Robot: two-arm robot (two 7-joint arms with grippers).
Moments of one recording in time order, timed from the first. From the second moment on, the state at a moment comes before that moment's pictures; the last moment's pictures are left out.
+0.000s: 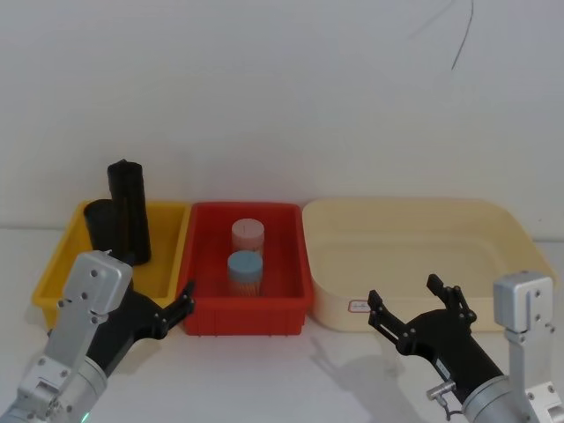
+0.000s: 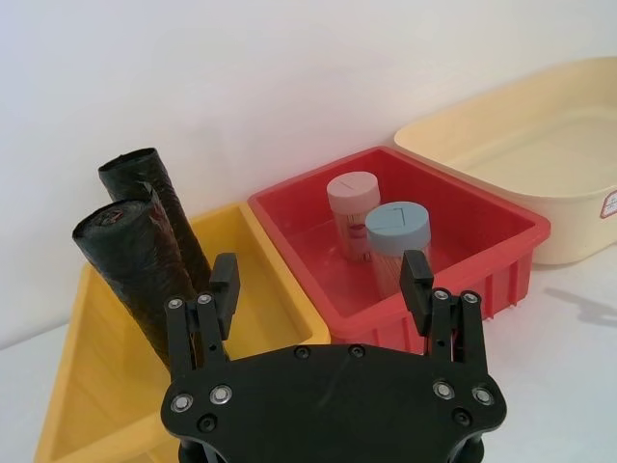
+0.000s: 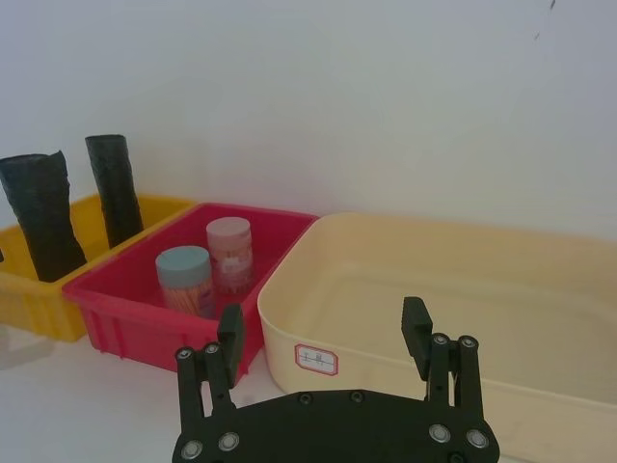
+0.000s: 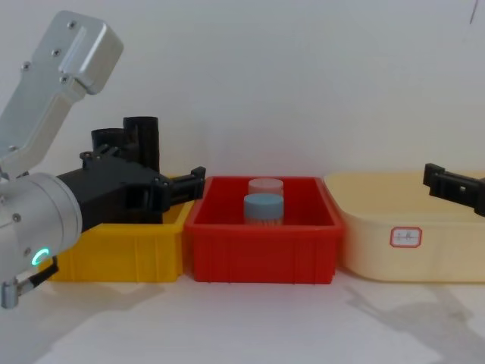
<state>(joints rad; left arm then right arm) -0.24 0.38 0.45 -1.63 -0.20 0.01 -0.01 -0.01 0.34 -0.23 -1.77 0.29 0.03 0.07</state>
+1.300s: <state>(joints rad) -0.21 0.41 0.43 -1.64 -0.18 0.00 -0.01 -0.01 0.34 -0.23 -1.77 0.29 0.03 0.07</state>
